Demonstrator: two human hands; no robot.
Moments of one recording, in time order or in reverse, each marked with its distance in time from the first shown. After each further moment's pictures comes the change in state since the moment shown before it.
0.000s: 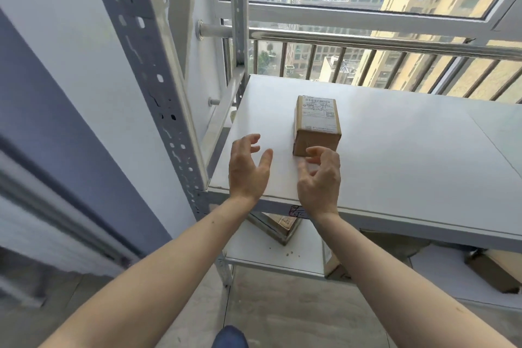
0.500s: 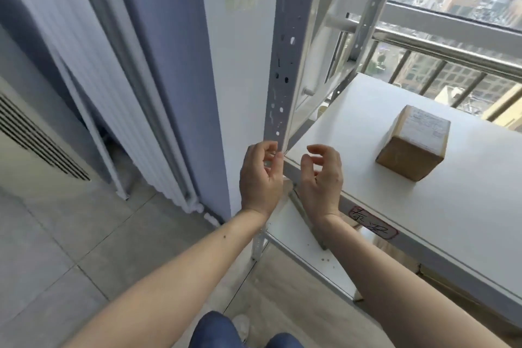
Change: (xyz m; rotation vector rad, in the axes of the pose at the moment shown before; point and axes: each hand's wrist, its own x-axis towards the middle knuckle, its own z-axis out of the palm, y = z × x) left_hand -0.086 -0.021 -0.083 0.072 0.466 -0.110; right_hand -0.065 -0.045 0.063 0.238 -0.384 -0.143
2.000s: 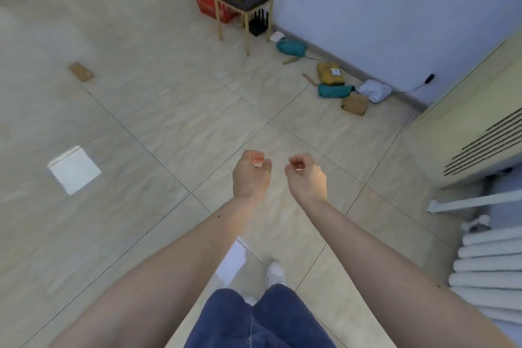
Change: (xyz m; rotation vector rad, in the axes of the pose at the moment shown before) left_hand -0.448 -0.097 -0.590 0.087 1.534 -1.000; right_hand -0.644 -0.271 0.225 0.027 -1.832 -0.466
